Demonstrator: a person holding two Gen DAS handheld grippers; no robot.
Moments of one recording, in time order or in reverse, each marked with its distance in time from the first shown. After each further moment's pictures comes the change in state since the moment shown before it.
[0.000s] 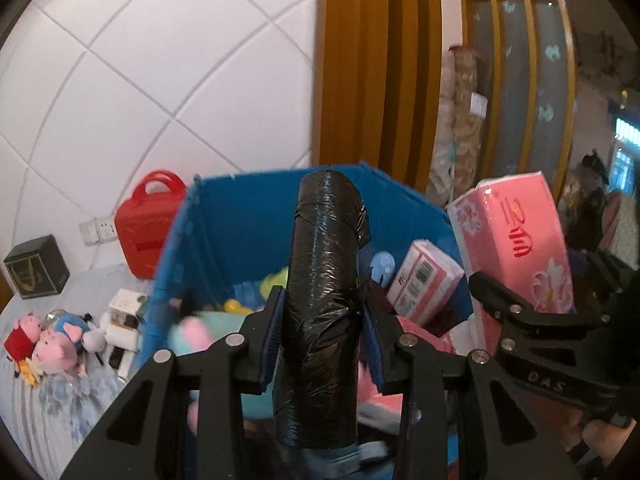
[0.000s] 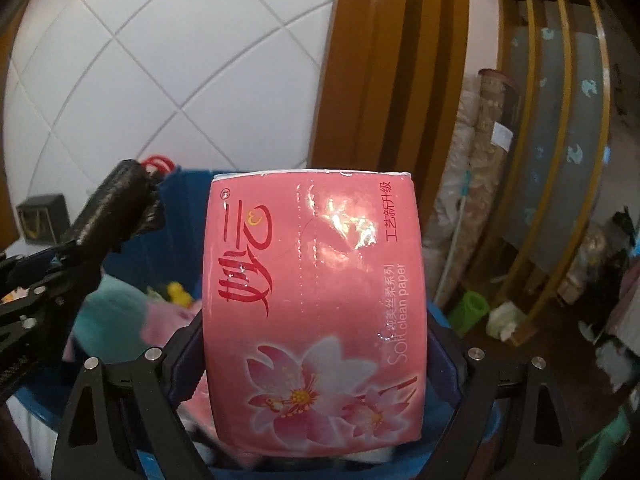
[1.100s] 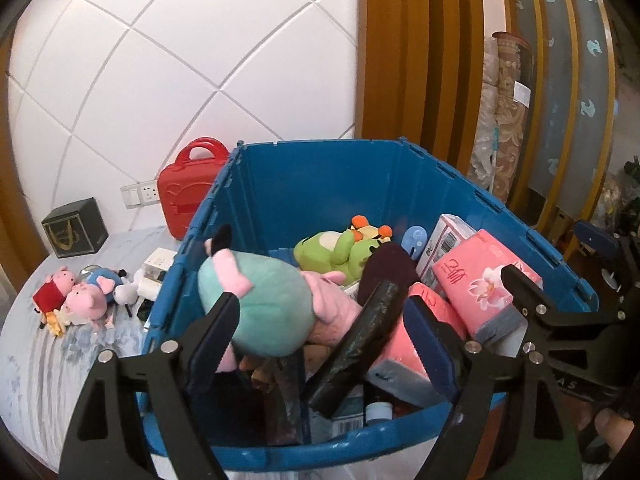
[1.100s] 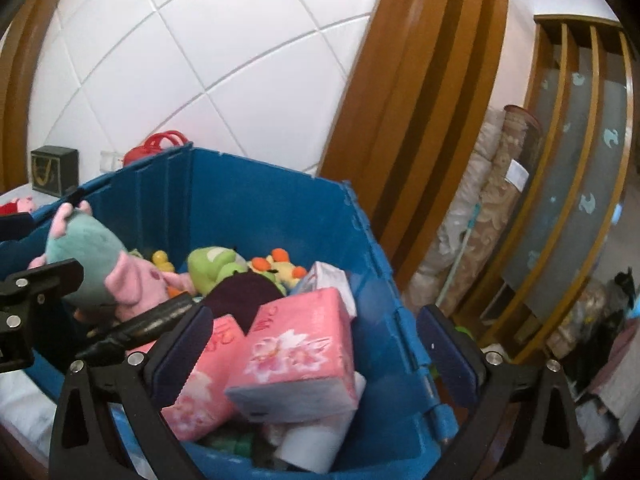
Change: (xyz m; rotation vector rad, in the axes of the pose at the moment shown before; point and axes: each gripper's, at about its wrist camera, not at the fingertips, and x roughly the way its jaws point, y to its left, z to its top) left arm -0.030 -0.005 -0.027 -0.076 0.049 0.163; right arm 0.000 -0.013 -0.028 -0.167 -0.078 0.027
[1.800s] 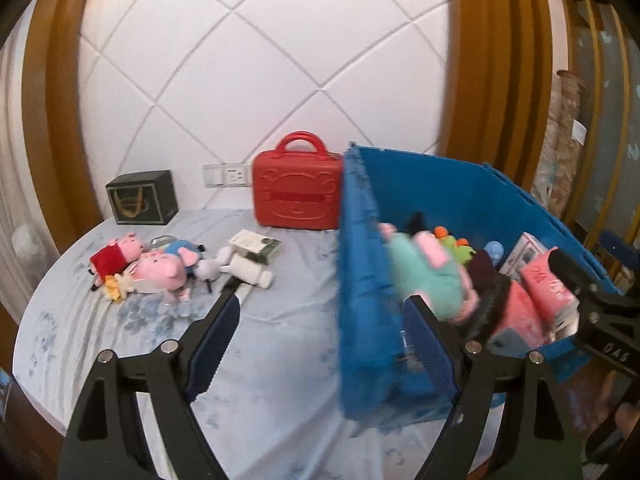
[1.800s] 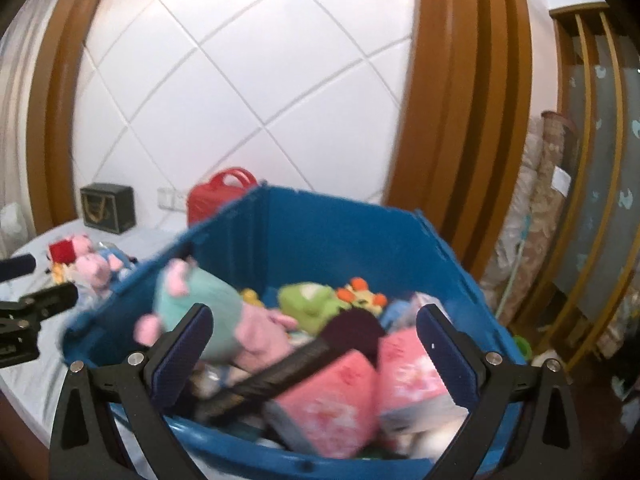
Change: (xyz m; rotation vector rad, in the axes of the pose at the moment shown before) left arm -0.065 0.146 -0.033 -0.141 -0.033 0.154; right arm -0.049 0.094 0.033 0.065 -0.104 0.180
